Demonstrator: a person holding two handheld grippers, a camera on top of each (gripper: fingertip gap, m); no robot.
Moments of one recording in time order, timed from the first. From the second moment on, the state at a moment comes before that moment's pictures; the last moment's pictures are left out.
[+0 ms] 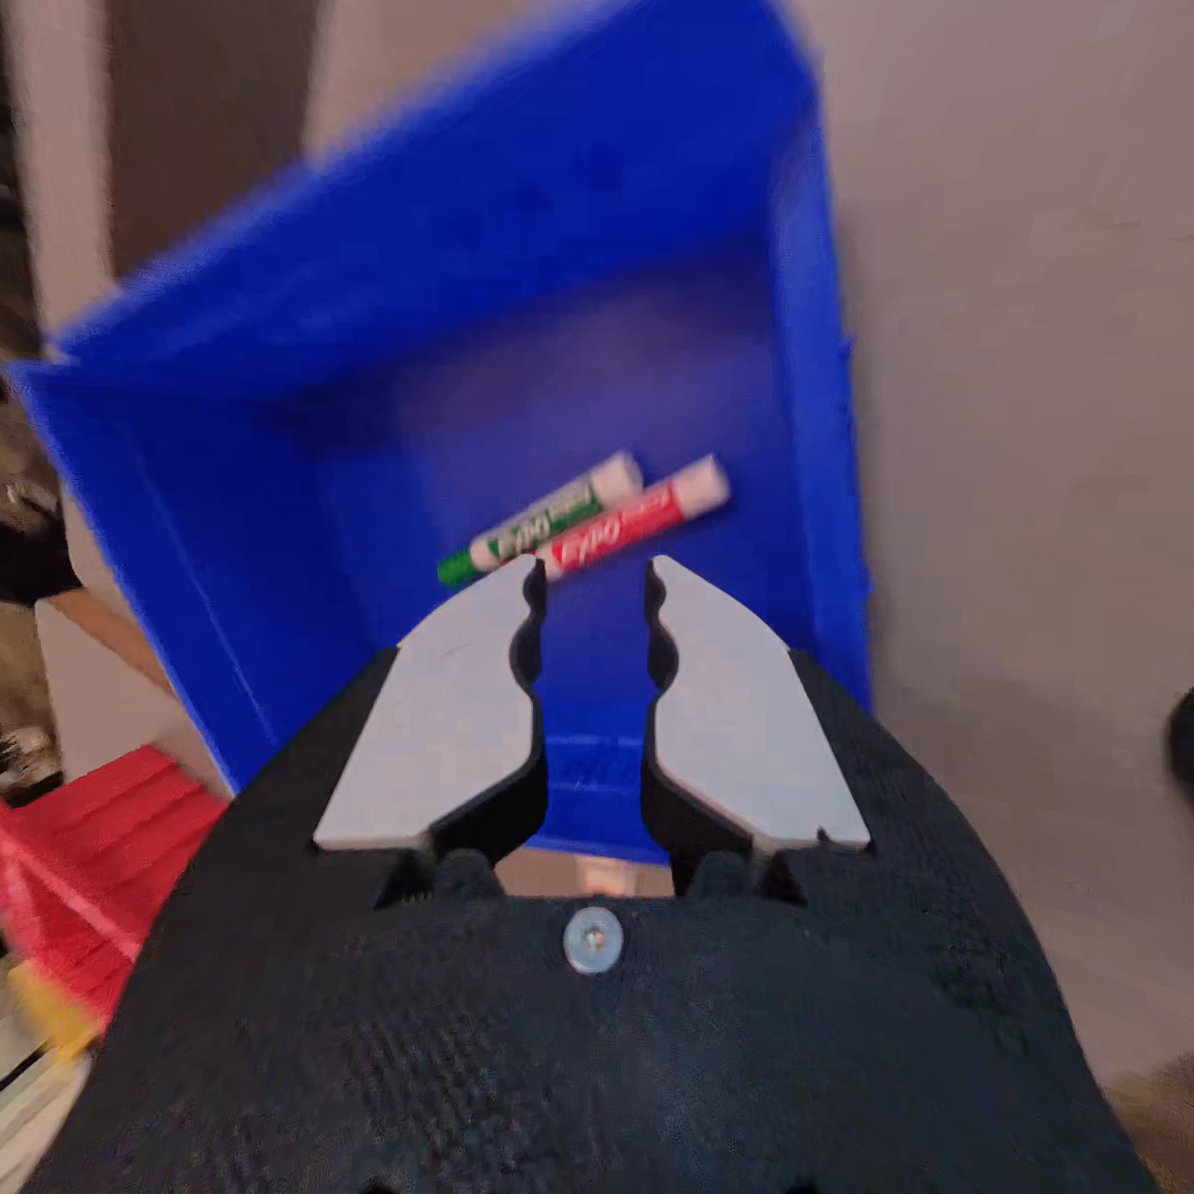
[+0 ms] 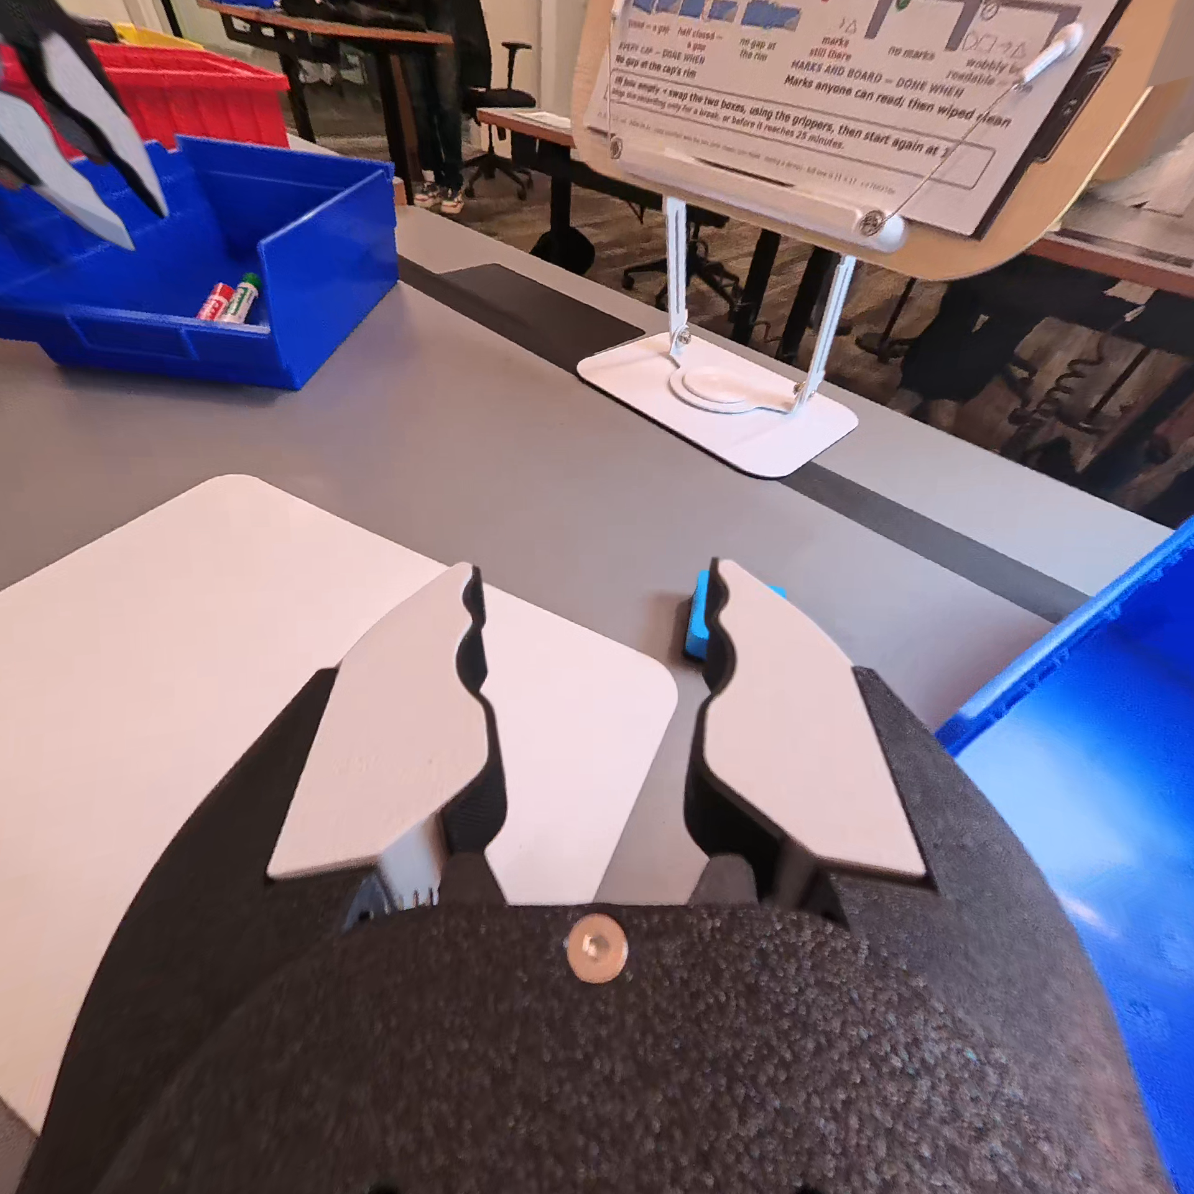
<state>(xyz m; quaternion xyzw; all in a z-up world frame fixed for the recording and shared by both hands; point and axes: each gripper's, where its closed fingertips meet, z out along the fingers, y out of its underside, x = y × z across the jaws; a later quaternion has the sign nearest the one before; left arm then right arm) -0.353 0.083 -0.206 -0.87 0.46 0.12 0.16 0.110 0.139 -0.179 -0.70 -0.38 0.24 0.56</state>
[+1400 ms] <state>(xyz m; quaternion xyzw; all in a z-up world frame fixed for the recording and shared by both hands) -0.049 0.032 -0.201 -0.65 0.70 -0.01 0.31 -0.023 0.018 -0.169 -0.56 -0.57 0.30 0.52</state>
